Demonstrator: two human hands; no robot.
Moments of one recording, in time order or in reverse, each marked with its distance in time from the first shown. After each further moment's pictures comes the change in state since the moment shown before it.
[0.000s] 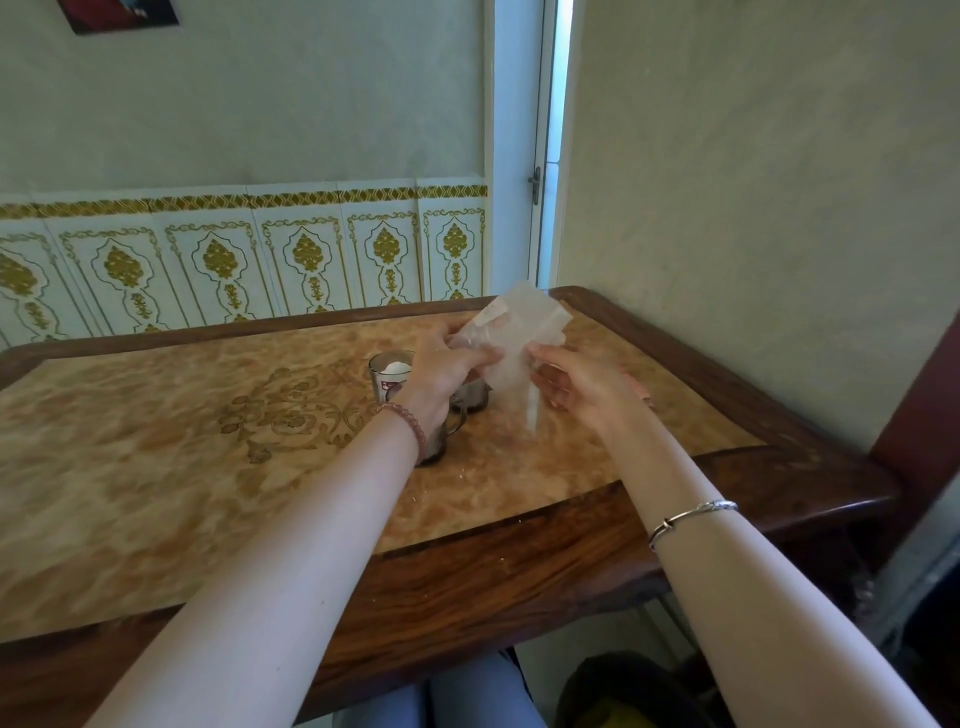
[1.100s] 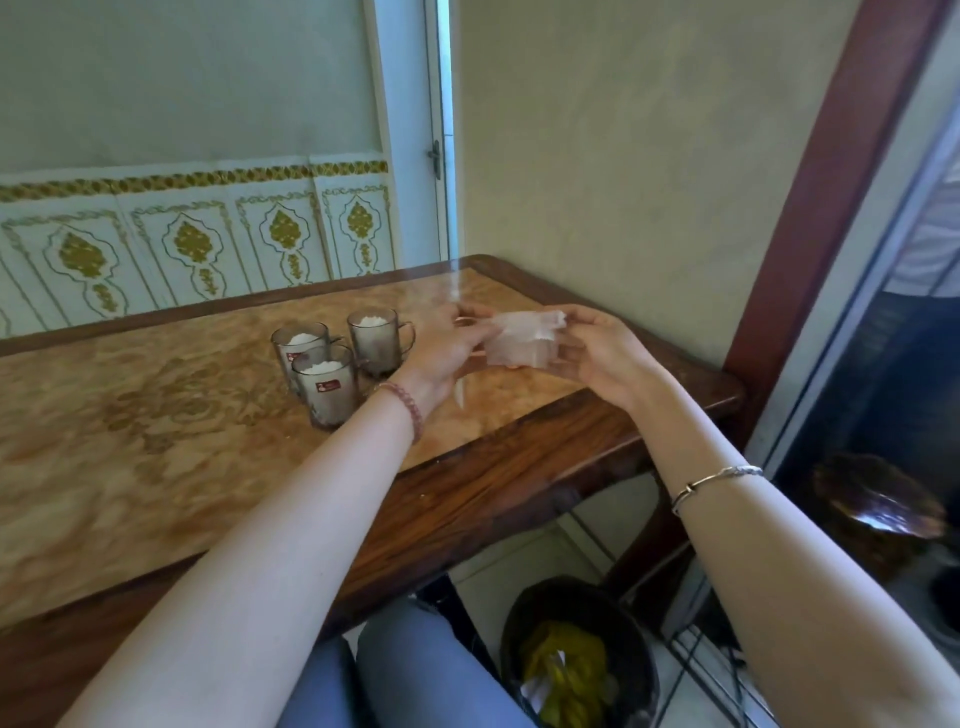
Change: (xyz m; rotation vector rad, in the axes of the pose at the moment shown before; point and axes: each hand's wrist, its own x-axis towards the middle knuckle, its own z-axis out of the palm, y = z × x) left_hand -0.053 -0.010 0.084 -0.052 -0.310 -0.088; right_hand -0.066 -0.013 -0.103 -0.139 0.061 -0.119
